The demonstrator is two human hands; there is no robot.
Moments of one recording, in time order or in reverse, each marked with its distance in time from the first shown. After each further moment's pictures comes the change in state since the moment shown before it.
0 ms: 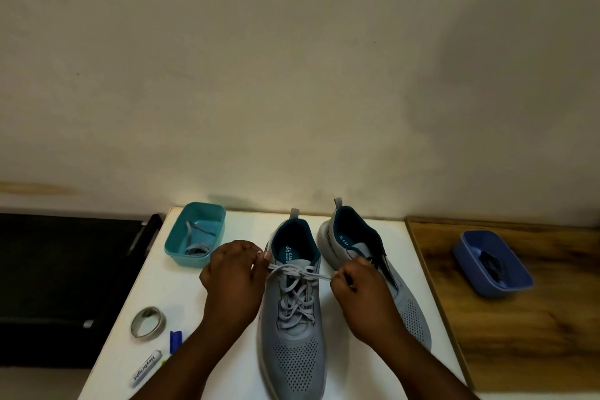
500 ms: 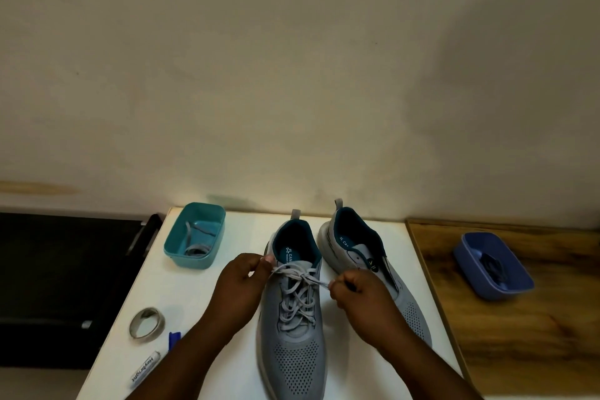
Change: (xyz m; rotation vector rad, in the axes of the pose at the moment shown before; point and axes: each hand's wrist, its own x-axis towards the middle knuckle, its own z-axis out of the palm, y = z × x) left_hand -0.006 0.010 -0.013 -0.558 -0.204 -0.158; right_hand -0.001 0.000 -0.006 0.119 -0.195 0.131
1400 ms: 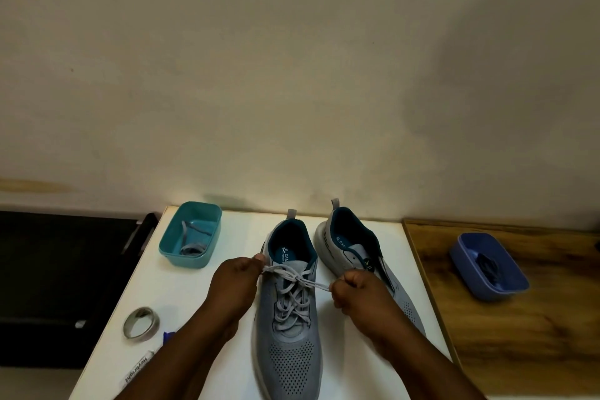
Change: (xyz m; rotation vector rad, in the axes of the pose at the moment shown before) left_hand -0.001 0.024 0.004 -0.231 0.048 -0.303; right_hand -0.007 -0.017 -0.010 0.163 -0.032 0.220
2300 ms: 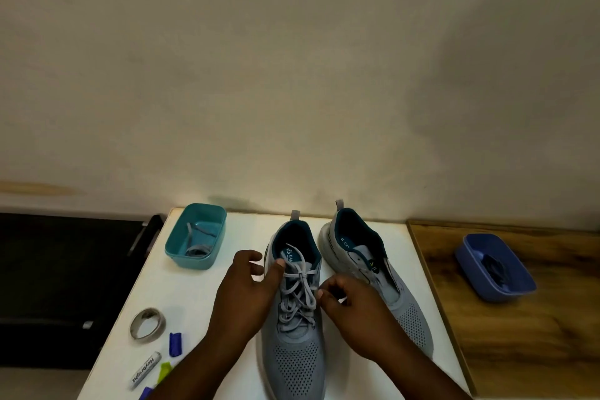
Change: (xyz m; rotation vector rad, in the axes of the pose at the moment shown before) left_hand -0.008 -0.015 0.002 0.293 0.077 0.179; right_hand -0.007 0.009 0.013 -0.278 -0.019 -0.236
